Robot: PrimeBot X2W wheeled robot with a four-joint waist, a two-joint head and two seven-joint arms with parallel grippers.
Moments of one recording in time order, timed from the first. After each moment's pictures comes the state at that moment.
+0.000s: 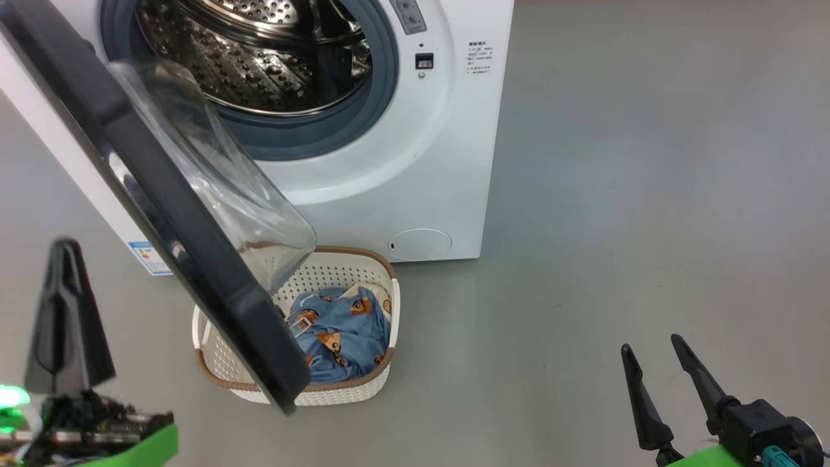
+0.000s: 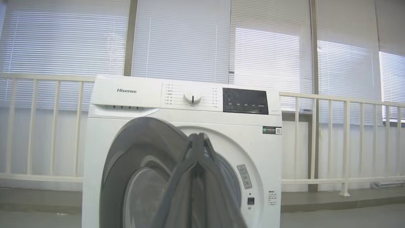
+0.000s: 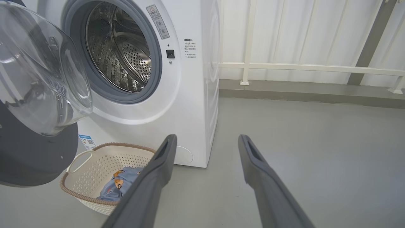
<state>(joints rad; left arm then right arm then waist) -0.02 0.04 0.08 -0.40 -0.26 -0.13 -0.26 0.07 -0.05 -0.05 0.04 0.07 0.13 -0.25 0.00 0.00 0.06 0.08</state>
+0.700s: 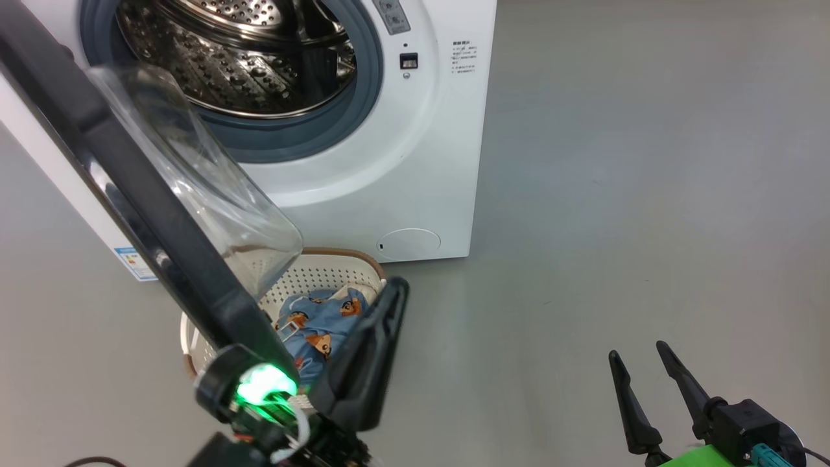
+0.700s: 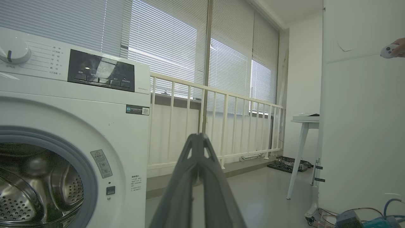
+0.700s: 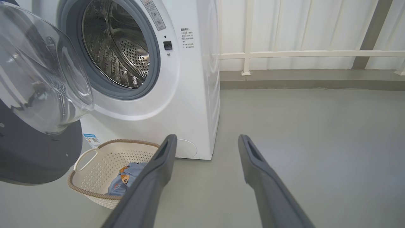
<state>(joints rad) -0.08 0.05 -0.47 -0.41 -0.26 -0.13 -0.26 0.06 -0.05 -0.01 0.09 0.12 0.13 -0.25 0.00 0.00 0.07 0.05</state>
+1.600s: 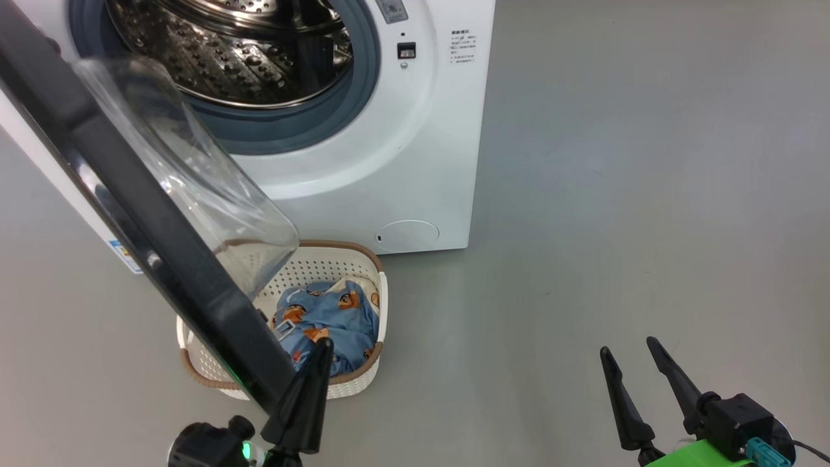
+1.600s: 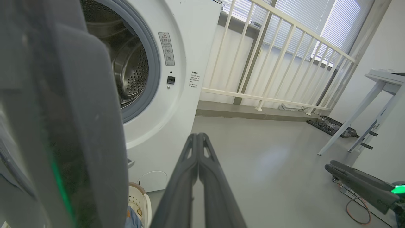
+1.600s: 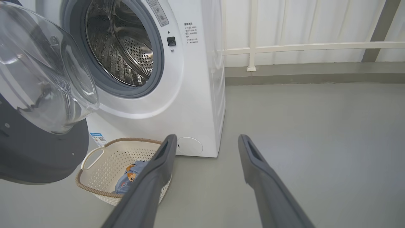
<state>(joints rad) 0.01 0.05 -0.35 -0.02 -0.35 -0.13 -0.26 0.04 -0.07 0.02 0.11 0.15 0.13 -0.25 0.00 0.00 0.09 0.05</state>
